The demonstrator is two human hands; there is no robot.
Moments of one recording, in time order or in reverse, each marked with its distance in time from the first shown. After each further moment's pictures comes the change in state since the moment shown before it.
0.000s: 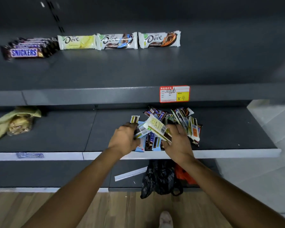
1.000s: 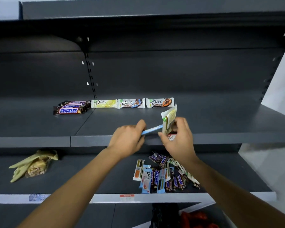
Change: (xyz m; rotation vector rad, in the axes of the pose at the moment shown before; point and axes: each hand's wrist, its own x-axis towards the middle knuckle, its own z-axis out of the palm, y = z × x) left_hand -0.037 0.058 -0.182 0.384 0.425 0.378; right_hand 0.025 -0.138 -0.143 0.351 0.460 -0.273
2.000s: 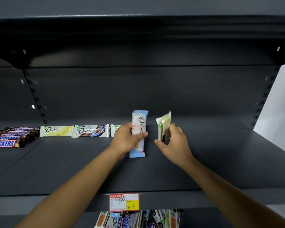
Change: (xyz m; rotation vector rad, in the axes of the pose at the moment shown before) left_hand 0.224 0.050 0.092 -1.075 0.036 -0.602; right_hand 0.162 0.158 -0.048 -0.158 -0.186 0.084
